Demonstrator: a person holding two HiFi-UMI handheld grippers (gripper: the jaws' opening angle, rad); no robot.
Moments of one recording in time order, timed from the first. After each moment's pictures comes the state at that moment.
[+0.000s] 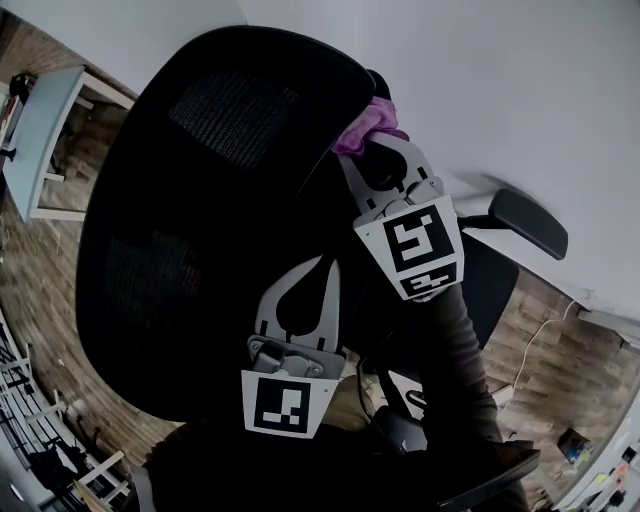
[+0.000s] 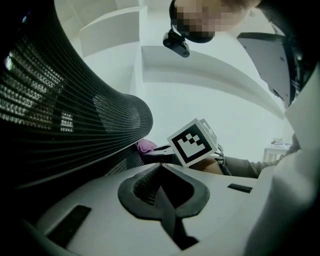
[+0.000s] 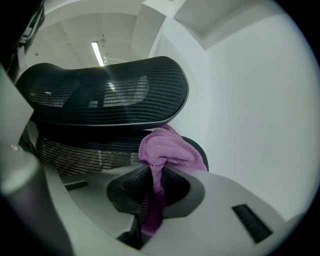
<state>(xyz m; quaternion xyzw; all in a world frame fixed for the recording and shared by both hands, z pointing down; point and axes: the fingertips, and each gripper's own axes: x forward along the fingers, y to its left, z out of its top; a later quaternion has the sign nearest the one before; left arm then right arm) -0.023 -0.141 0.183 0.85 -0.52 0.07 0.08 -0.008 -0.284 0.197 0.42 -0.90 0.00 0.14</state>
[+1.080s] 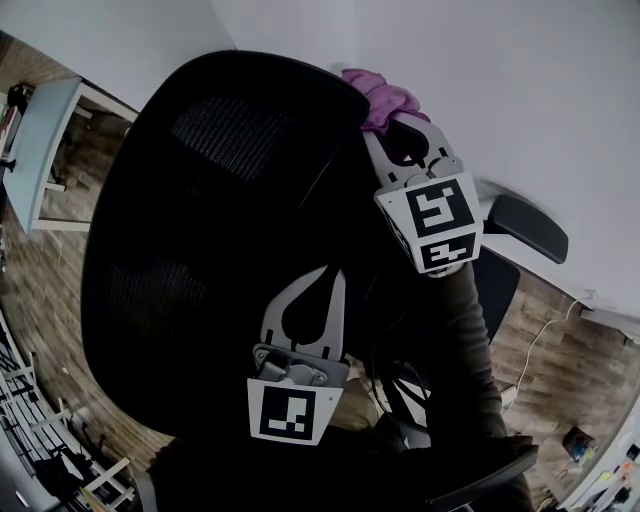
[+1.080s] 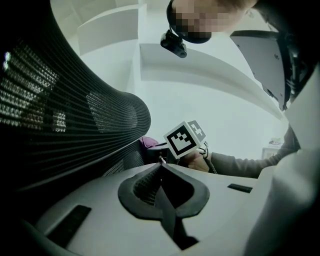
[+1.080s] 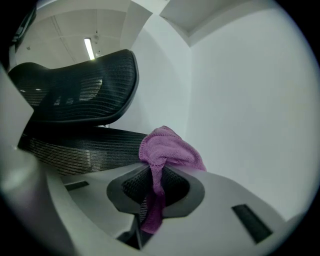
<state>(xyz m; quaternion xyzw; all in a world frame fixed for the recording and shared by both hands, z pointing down) -0.011 -0.149 0.184 0.85 -0.51 0.07 0.08 0.035 -0.333 0.192 0.46 -0.87 0.00 0.14</state>
